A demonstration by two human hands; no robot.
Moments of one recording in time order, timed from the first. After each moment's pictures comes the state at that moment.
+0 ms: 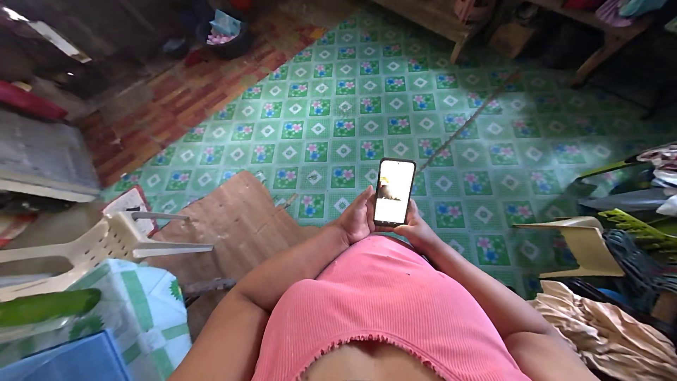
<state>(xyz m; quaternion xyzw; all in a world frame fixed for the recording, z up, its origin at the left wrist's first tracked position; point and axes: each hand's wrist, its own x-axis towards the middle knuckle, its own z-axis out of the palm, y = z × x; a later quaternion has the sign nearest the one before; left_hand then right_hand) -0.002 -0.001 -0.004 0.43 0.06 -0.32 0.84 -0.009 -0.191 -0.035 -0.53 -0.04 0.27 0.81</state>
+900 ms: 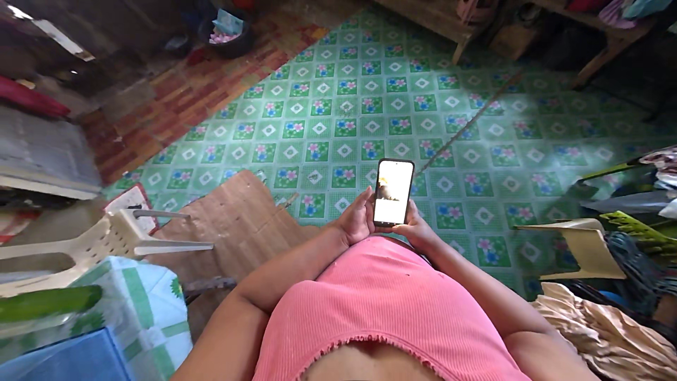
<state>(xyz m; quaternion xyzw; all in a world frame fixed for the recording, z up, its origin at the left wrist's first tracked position) -0.005 0.001 -0.005 0.41 0.07 -0.32 0.85 -0.008 -0.191 -0.038 -0.49 -0.06 0.28 0.82</state>
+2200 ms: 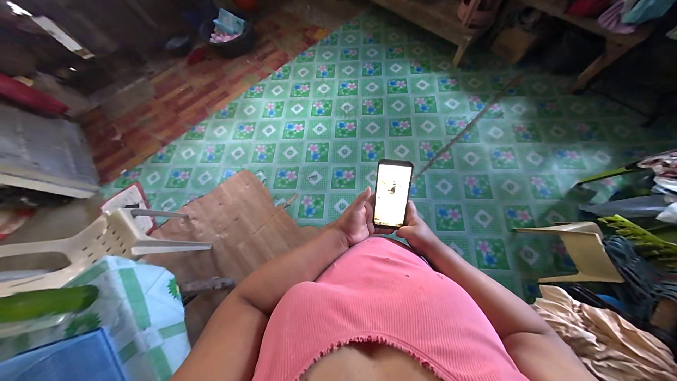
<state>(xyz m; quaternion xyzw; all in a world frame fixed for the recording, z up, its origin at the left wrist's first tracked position) -0.001 0.004 -0.007 0.42 0.06 -0.32 0.85 -0.002 -0.190 -0.044 -0.51 -0.06 0.28 0.81</state>
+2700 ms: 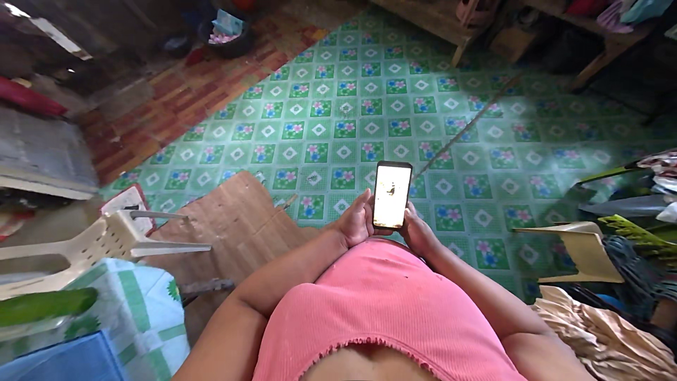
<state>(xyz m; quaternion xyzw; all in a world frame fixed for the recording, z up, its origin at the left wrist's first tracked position) 0.000 0.004 -0.005 0.41 0.06 -0.33 0.85 -0.003 -0.191 -0.050 -0.51 -0.05 0.26 0.82</state>
